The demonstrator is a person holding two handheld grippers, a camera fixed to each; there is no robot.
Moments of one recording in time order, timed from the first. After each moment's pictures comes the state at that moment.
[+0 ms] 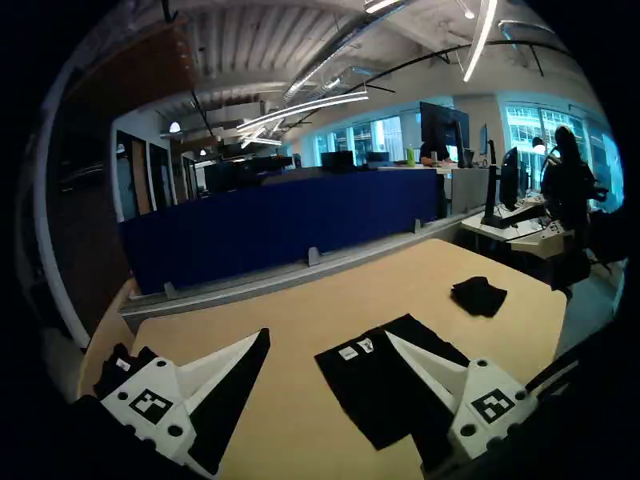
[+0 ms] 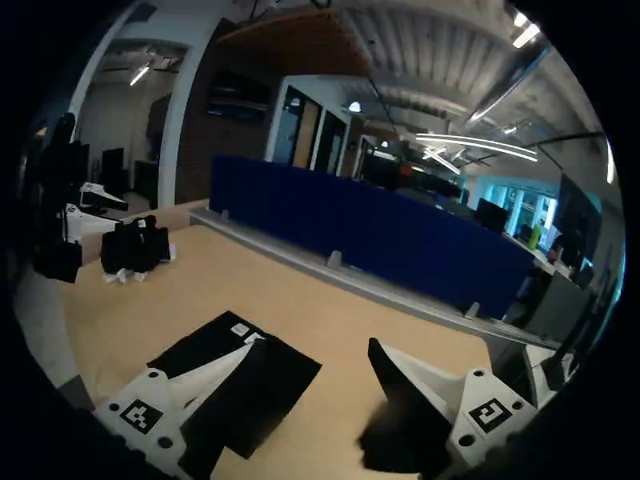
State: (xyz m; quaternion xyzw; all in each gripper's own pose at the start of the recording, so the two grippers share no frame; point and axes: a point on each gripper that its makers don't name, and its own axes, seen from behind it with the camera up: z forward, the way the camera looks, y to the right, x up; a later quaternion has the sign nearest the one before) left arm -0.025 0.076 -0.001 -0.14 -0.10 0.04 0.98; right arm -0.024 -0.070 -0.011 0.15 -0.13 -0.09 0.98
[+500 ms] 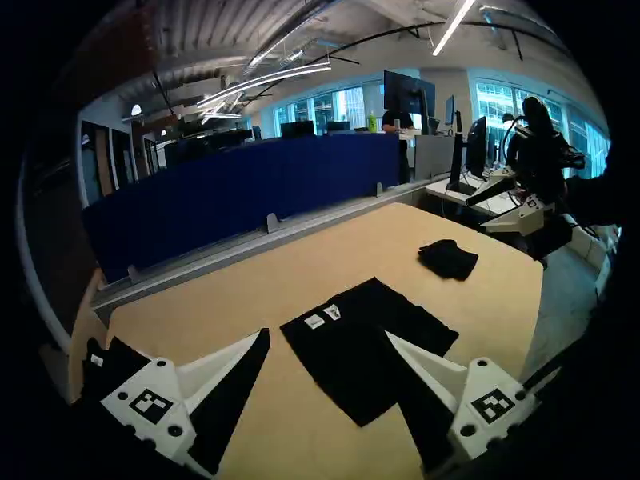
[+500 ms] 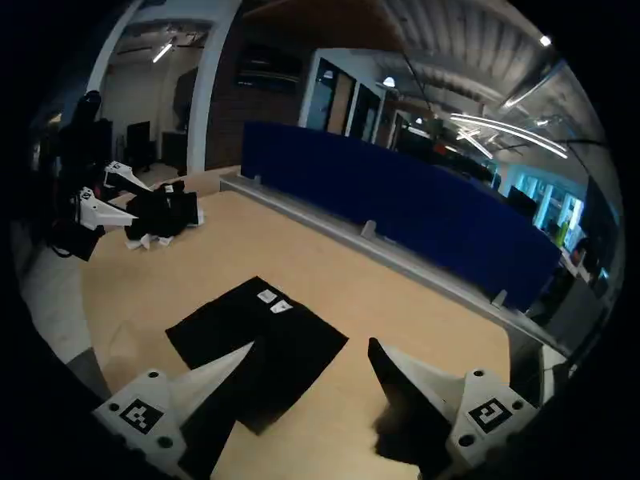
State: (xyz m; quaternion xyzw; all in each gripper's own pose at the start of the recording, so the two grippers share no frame) left arm -0.073 0.107 -0.006 -0.22 -0.16 0.06 0.96; right arm -0.066 -0.092 -0.018 0.21 -0.19 -0.10 0.95
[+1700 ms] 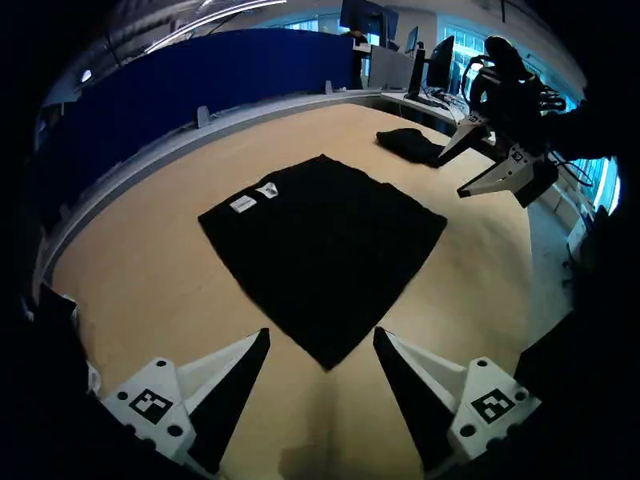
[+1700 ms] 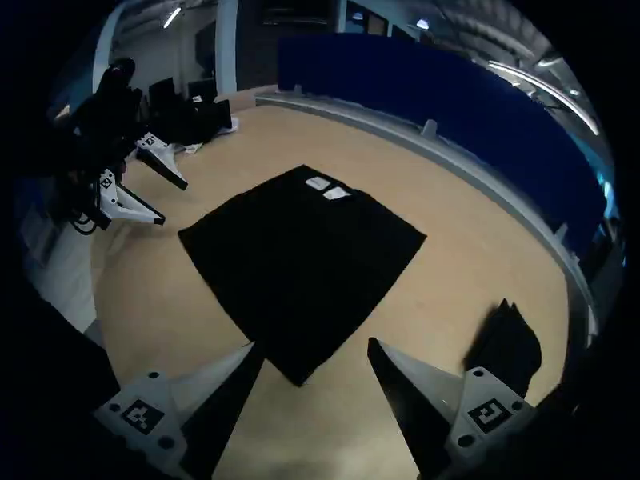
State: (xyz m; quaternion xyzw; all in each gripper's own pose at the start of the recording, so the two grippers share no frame) left arm -0.274 0.147 -0.026 -0.32 -0.31 0.11 0.89; right arm -0.255 -0.128 -0.053 0.28 -0.33 -0.11 0.89
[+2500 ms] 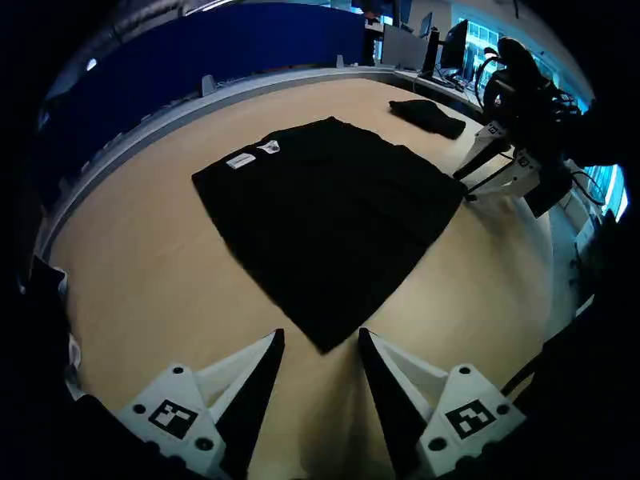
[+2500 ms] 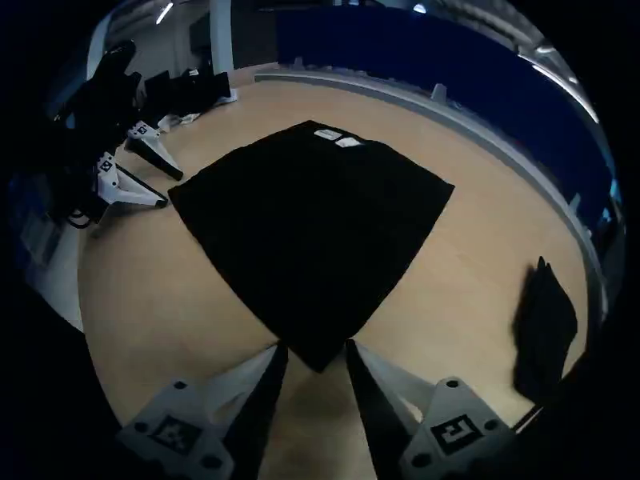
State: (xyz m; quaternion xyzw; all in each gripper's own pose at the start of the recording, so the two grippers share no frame) left arm -0.323 0.146 -0.030 -0.29 -0.35 0.11 0.89; right arm -0.322 -0.146 -0.073 0.28 -0.36 -0.10 0.88
